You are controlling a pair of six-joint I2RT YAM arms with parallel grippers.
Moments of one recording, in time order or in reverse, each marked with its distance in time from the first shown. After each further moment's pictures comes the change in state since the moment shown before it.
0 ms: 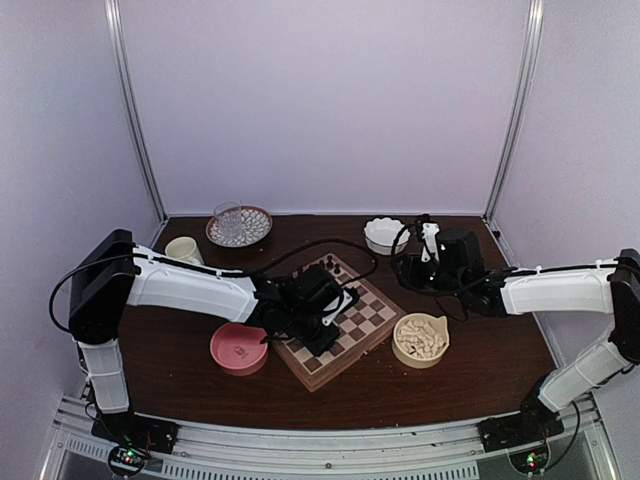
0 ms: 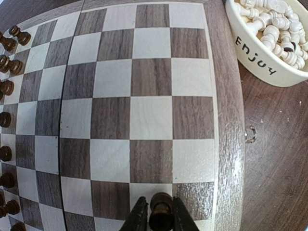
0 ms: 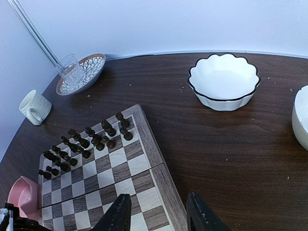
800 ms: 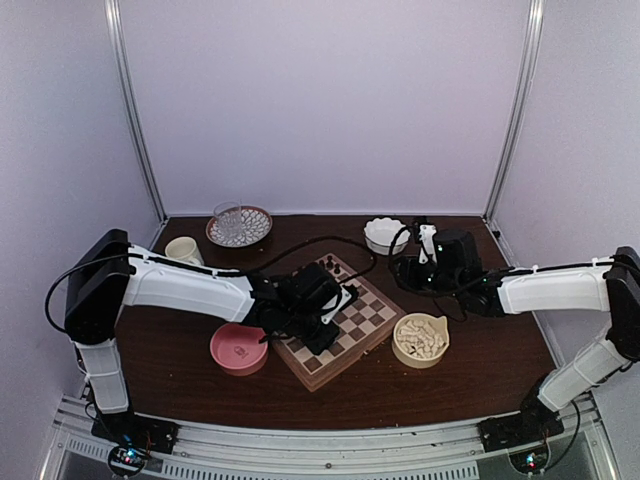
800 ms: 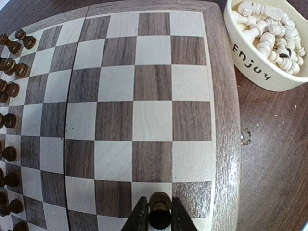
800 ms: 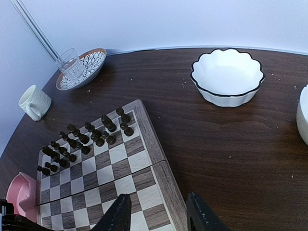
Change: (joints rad) left arm 0.000 -0.021 -0.013 0.017 -0.002 -0.005; right arm 0.000 0.022 0.006 -0.001 -0.017 -0.004
